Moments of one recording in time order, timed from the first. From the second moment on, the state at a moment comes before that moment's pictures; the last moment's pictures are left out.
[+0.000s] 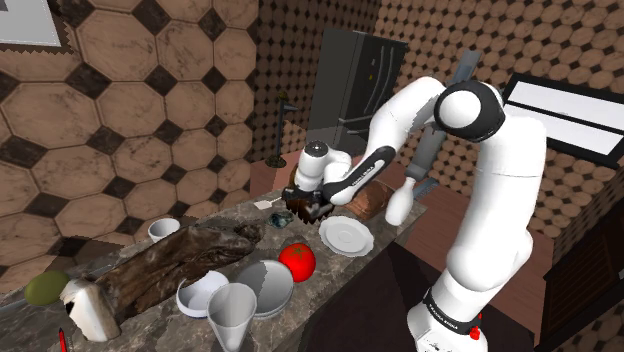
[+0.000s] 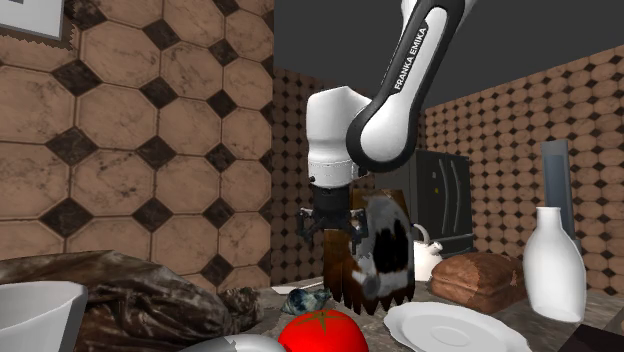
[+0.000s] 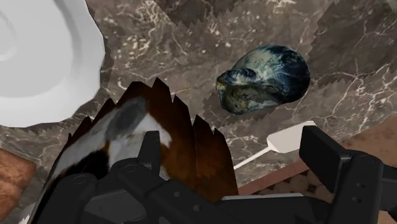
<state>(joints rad) -0.25 0.33 0.24 -2.26 -0.91 2.74 1.52</state>
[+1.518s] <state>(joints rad) -0.17 0.61 0.10 -2.03 -1.09 2.77 1.73</state>
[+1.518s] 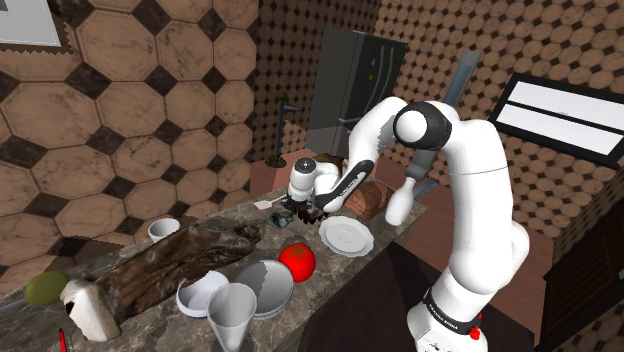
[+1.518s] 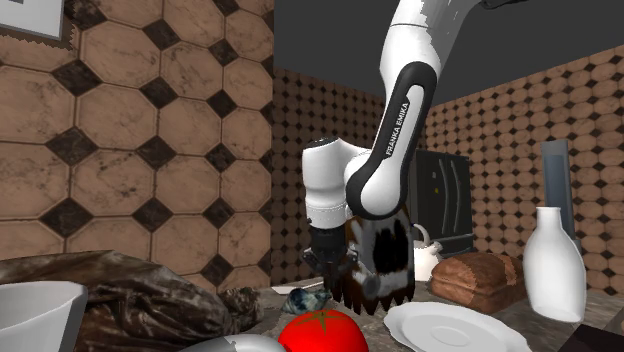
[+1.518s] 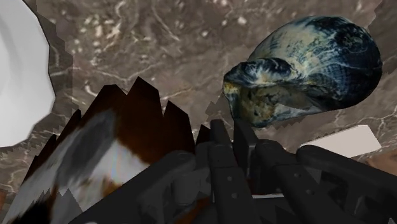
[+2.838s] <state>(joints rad) -0.31 0.89 0.48 -1.57 -0.73 2.24 0.62</state>
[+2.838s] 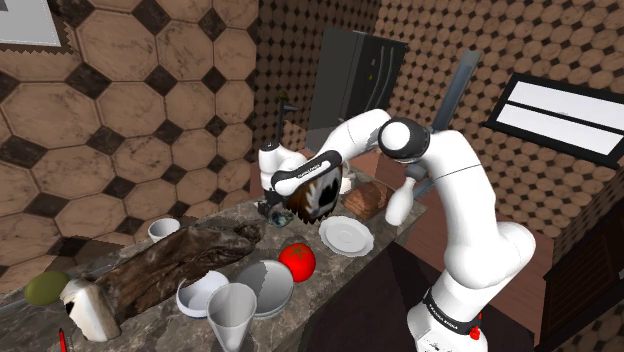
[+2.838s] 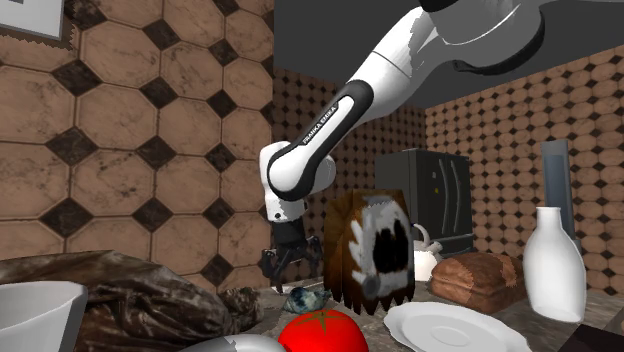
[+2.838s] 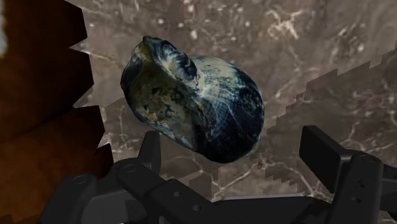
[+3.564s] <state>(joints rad) -0.31 0.92 0.47 -1.56 -0.74 2.25 0.62</state>
